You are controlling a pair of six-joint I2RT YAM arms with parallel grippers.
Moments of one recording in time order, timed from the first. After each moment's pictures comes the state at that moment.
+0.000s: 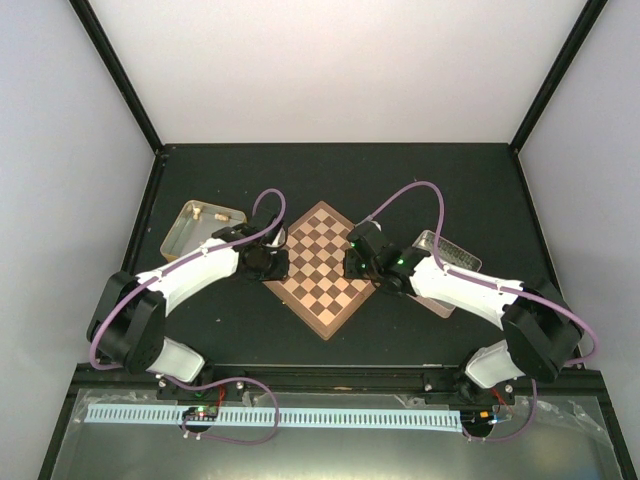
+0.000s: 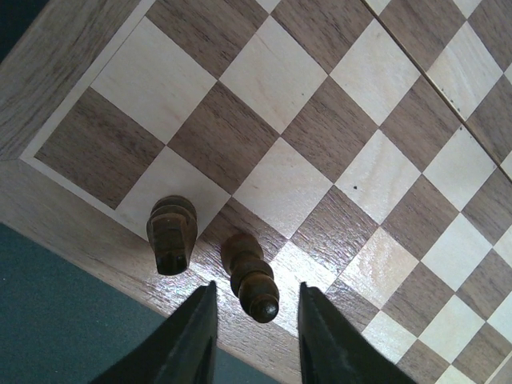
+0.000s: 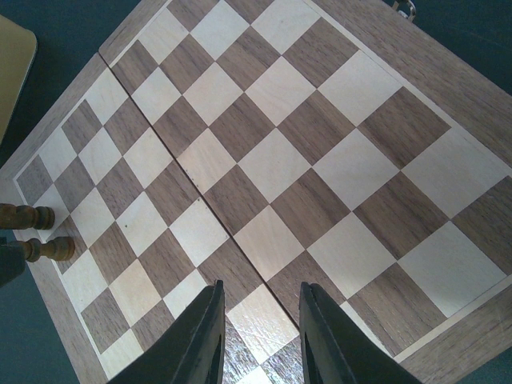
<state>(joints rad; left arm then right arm) -0.53 1.46 0.91 -0.67 0.09 -0.56 0.82 1.46 0.90 -0.34 0.13 0.74</state>
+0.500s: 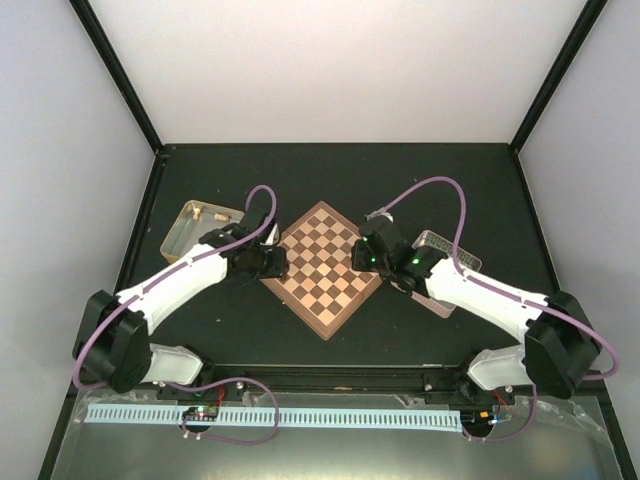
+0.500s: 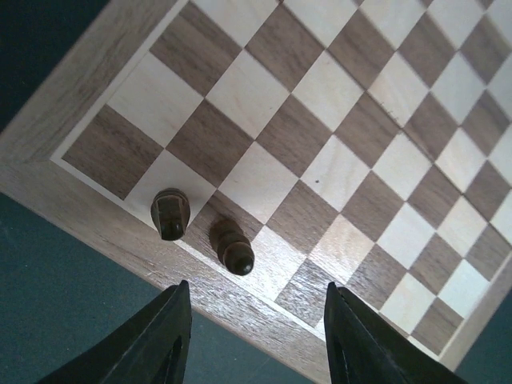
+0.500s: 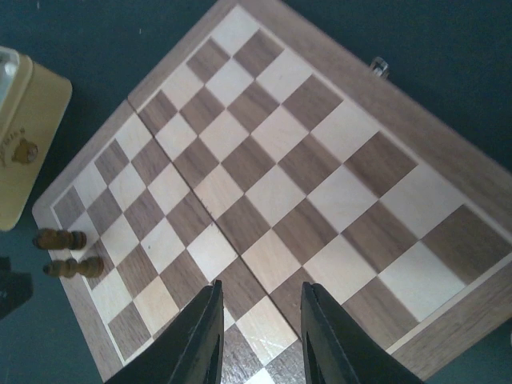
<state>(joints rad) -0.53 1.34 0.91 -0.69 0.10 -0.56 0.79 1.35 0.90 -0.36 0.17 0.73</state>
